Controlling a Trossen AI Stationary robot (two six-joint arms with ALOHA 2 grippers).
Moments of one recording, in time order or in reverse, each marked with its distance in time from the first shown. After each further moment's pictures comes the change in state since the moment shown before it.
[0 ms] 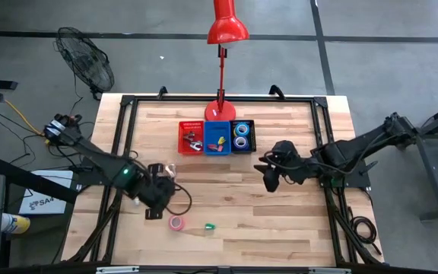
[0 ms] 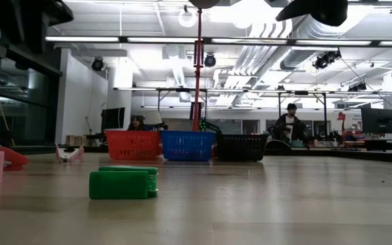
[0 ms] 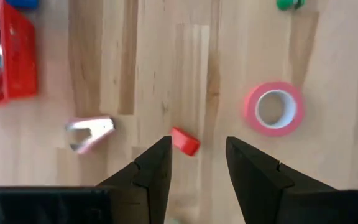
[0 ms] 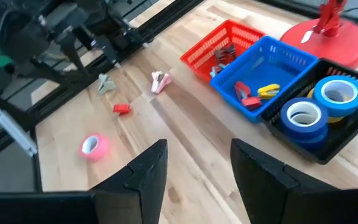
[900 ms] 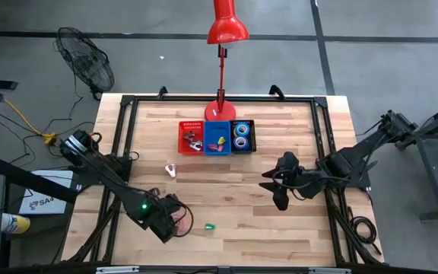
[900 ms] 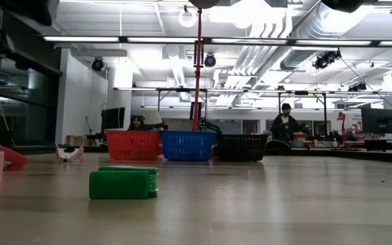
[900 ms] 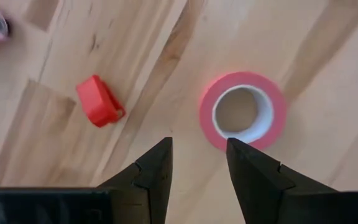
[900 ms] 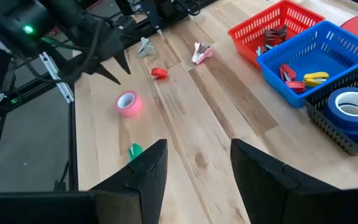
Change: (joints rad) left arm -0.157 0.301 0.000 0.139 0.045 -0.620; right arm 0.157 0.000 0.000 0.001 -0.023 -0.063
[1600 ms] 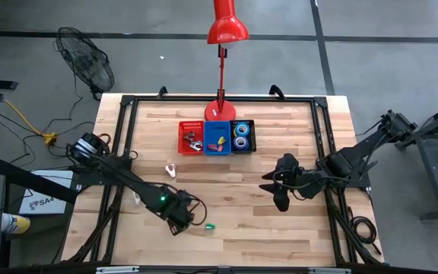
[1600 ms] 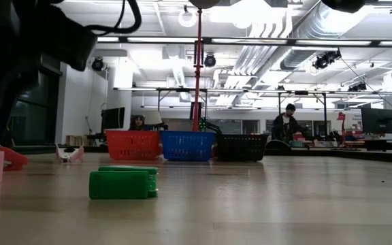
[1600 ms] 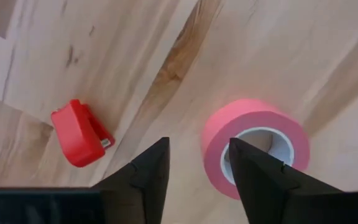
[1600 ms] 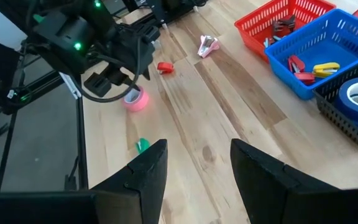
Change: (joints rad) left arm 0.153 0.102 0.000 0.071 0.156 0.112; right arm 0.004 0.000 0.000 0.000 -0.034 0.026
